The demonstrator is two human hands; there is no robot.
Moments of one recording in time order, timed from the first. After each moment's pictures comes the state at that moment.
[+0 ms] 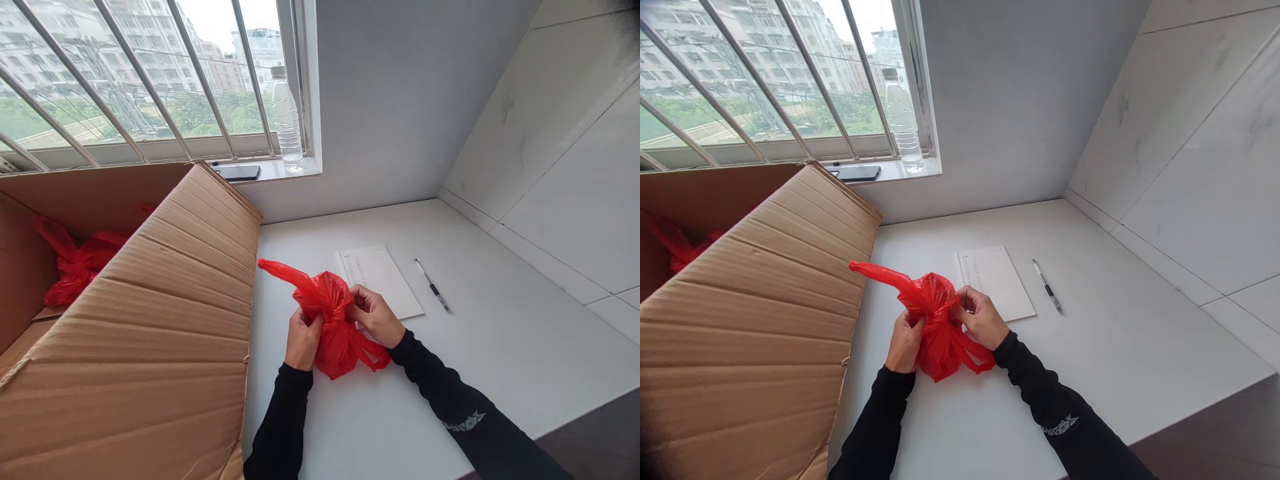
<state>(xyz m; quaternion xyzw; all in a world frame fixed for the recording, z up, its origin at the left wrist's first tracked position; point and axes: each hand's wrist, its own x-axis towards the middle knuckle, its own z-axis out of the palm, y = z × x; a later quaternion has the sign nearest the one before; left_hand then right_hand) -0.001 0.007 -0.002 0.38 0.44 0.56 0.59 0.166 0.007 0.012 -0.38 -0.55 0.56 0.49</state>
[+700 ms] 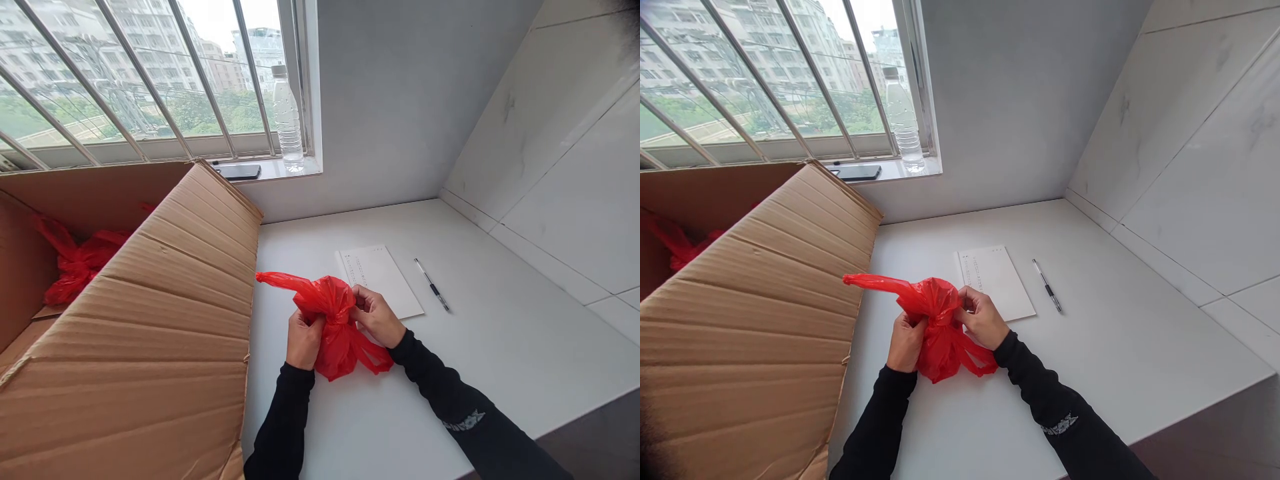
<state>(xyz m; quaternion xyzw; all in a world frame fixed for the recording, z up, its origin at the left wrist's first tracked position) 0.000 0.005 -0.001 0.40 0.45 0.56 0.57 0.165 0.007 0.014 -0.39 -0.56 0.55 0.49</state>
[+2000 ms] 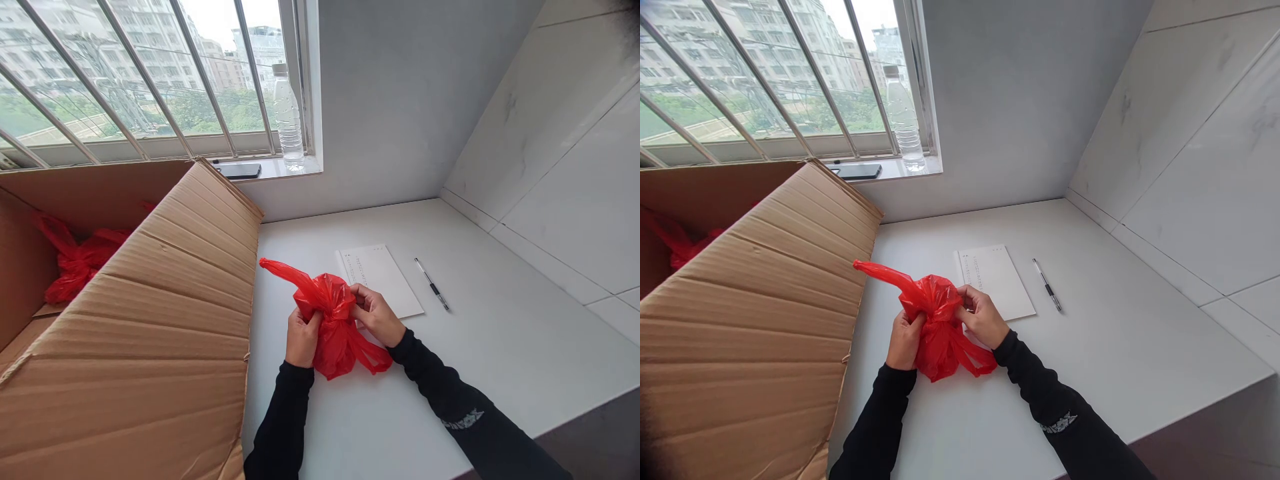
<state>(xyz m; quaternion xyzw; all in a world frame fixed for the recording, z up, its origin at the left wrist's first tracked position) -0.001 0.007 -0.004 0.36 0.46 0.56 0.58 0.166 0.006 0.017 -0.39 -0.55 0.56 0.48</state>
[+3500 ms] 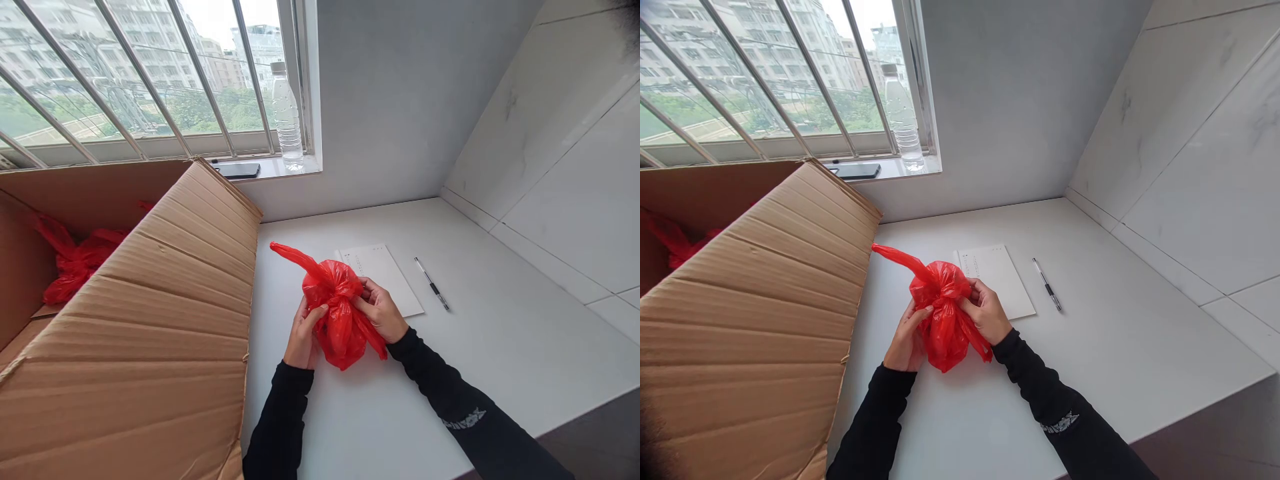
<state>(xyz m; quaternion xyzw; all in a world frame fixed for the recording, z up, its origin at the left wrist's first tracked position) 0.006 0.000 0.017 0.28 0.32 0.56 0.71 0.166 0.008 0.015 -0.37 -0.46 0.59 0.55</state>
